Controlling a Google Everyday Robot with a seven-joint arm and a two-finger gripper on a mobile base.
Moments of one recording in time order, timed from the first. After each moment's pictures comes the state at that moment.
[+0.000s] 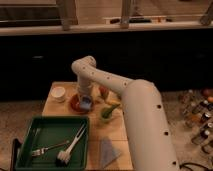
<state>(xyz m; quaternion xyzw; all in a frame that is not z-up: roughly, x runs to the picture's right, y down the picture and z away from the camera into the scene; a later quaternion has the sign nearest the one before) -0.120 0.067 0.891 -0.25 -0.31 -0.61 0.69</state>
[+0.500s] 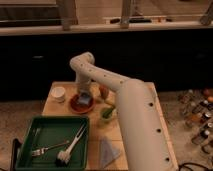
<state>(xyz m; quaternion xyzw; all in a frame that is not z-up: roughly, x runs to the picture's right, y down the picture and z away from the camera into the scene) -0.136 0.040 0.909 -0.23 -0.29 -0.61 0.70</state>
